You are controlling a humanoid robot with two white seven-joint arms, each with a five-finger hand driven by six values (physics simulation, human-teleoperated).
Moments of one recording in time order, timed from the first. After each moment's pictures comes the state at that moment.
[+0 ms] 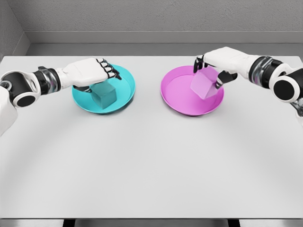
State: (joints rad) left arm -0.77 0.57 -0.66 -1.23 -0.86 -0.61 -0.31; right arm -0.83 -0.75 0.79 -1.71 0.37 0.21 0.59
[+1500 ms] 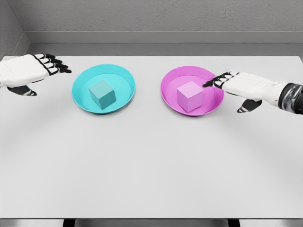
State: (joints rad) left arm -0.67 0.99 -0.61 -1.41 -0.54 -0.61 -0.31; right arm -0.51 -0.93 0.55 -1.75 0.35 -0.22 0.58
